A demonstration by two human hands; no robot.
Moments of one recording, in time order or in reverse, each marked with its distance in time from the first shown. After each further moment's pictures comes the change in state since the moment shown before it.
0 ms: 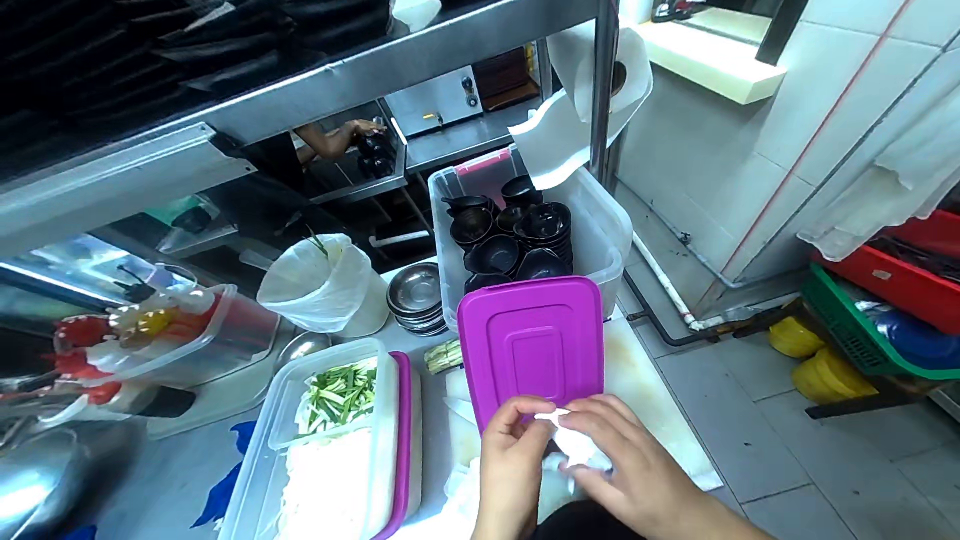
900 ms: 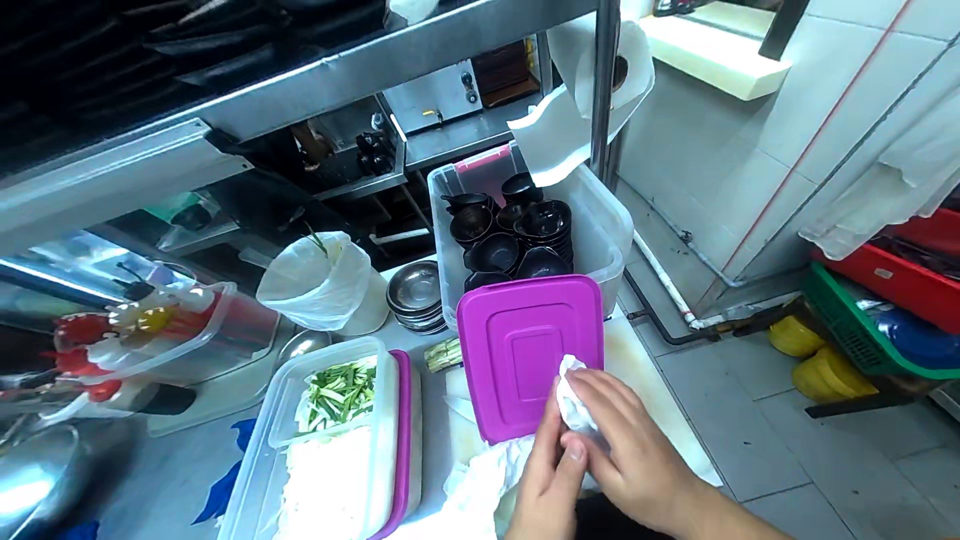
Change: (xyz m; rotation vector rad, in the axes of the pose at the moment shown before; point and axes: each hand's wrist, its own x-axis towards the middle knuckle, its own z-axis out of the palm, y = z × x) left_hand -0.021 -0.022 0.007 0.155 -0.397 0.179; right_hand 0.013 -0.003 -0.003 -0.107 0.044 0.067
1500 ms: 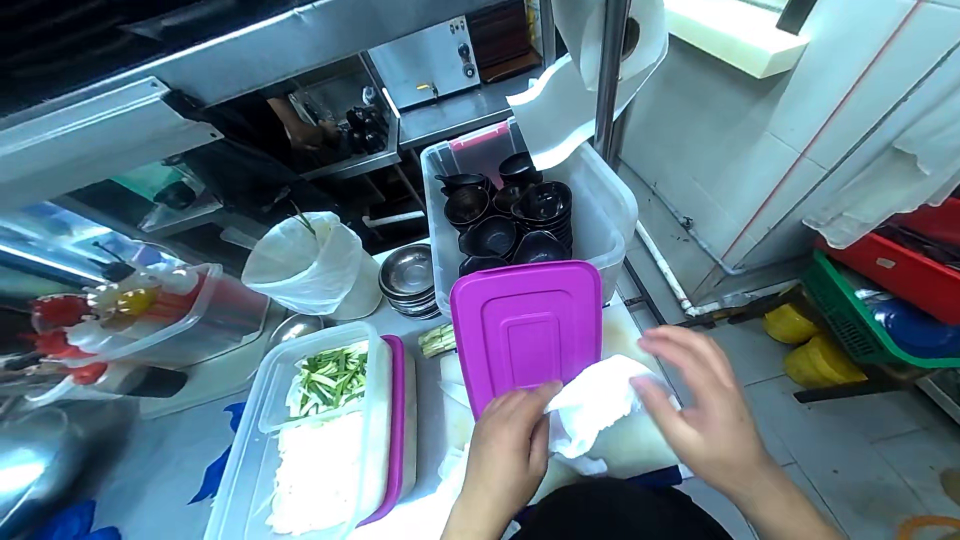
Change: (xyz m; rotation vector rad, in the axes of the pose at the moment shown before) left_hand 0.016 -0.006 -0.050 1.037 0.009 0.203; right_hand 0.002 0.032 -0.056 -0.072 0.185 0.078
